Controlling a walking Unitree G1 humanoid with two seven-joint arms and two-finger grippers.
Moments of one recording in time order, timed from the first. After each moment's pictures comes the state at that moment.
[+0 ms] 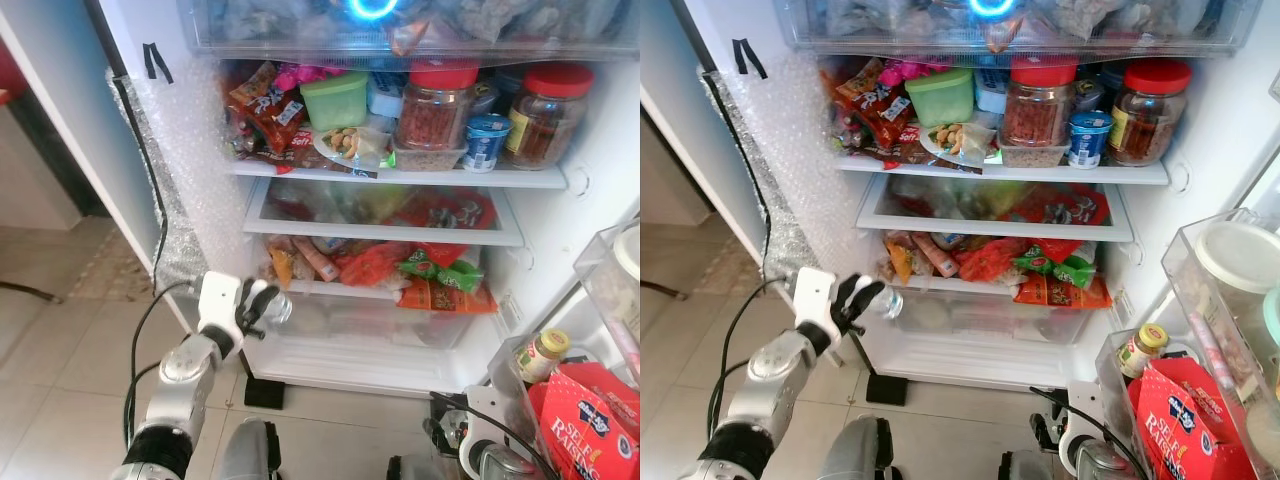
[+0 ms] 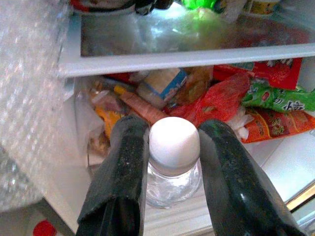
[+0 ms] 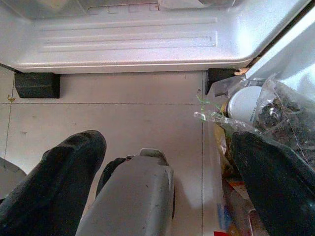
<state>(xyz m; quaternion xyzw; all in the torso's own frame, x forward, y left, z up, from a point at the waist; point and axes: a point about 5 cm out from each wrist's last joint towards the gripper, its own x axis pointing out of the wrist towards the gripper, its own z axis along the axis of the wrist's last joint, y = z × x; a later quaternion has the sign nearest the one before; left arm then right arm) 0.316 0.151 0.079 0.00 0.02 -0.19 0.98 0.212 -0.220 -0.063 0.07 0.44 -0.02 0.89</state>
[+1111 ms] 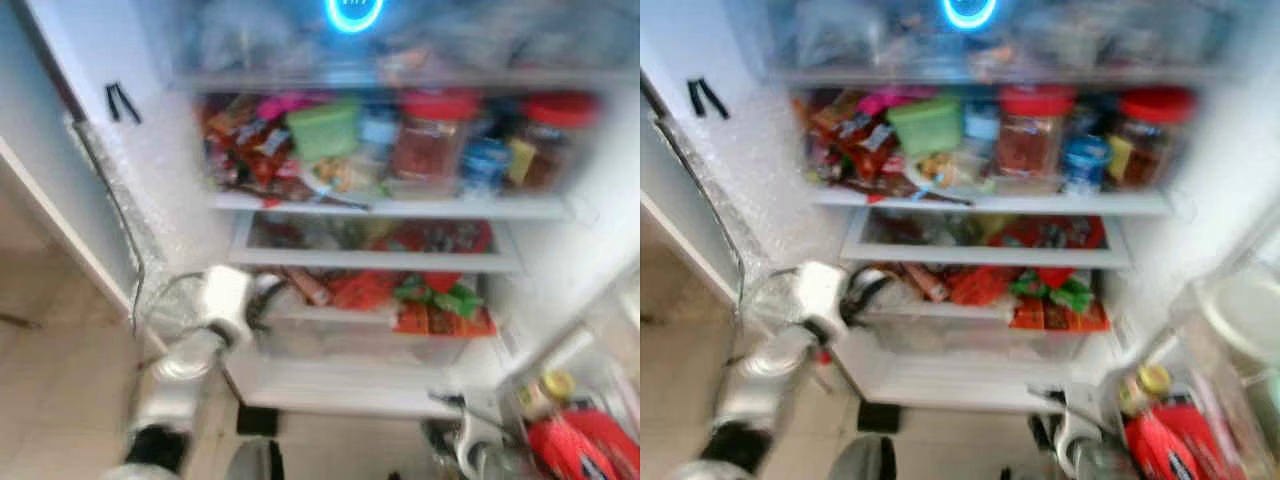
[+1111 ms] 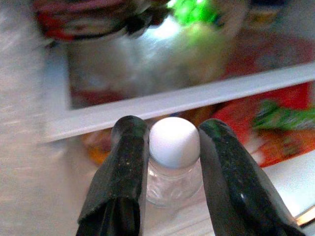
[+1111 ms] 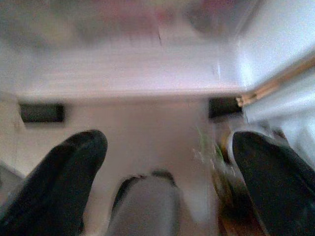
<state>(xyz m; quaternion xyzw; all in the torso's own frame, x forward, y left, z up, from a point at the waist) 0.313 0.161 0.082 0.03 0.02 -0.20 0.98 0.225 -0.214 -0.056 0.07 0.43 0.00 0.90</state>
